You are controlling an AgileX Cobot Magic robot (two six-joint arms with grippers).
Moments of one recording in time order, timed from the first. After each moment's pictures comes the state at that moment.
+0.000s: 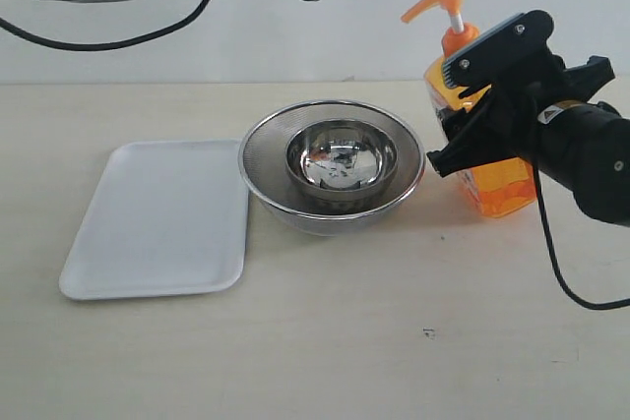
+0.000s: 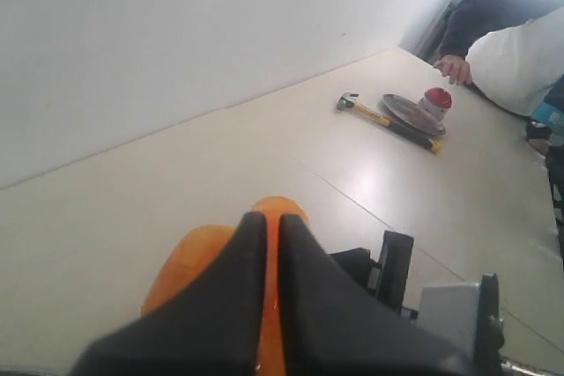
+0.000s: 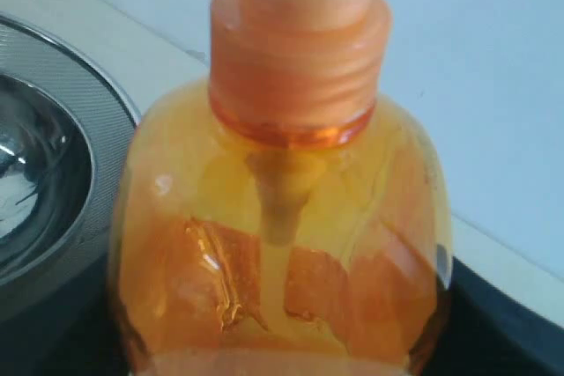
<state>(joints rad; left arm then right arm) -0.51 1.86 -1.47 -1.74 0.58 1.50 0.44 1.62 -0.68 0.50 -0.56 -0.81</state>
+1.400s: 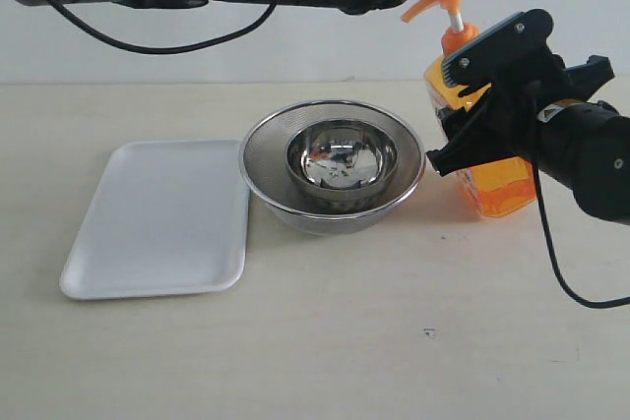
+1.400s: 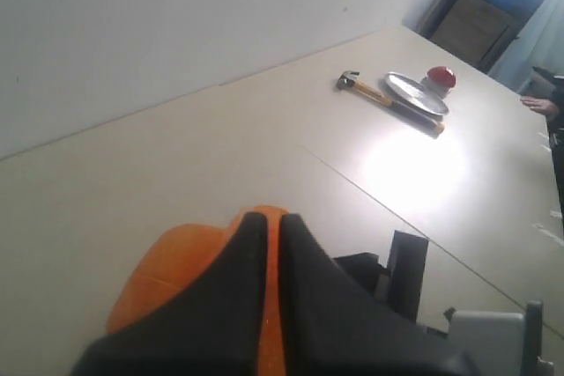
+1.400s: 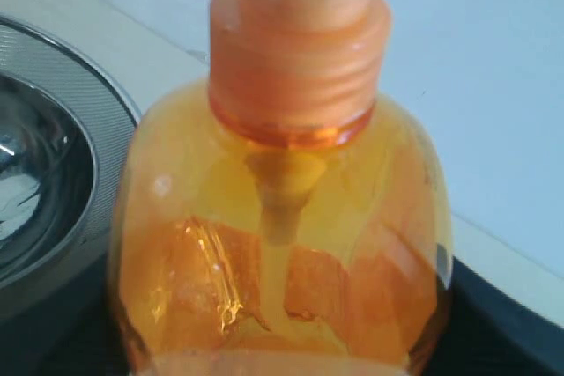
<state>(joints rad) -0.56 1.97 -1.61 -1.59 0.54 1.33 0.44 1.62 -0.68 0.50 -0.55 -0.81</state>
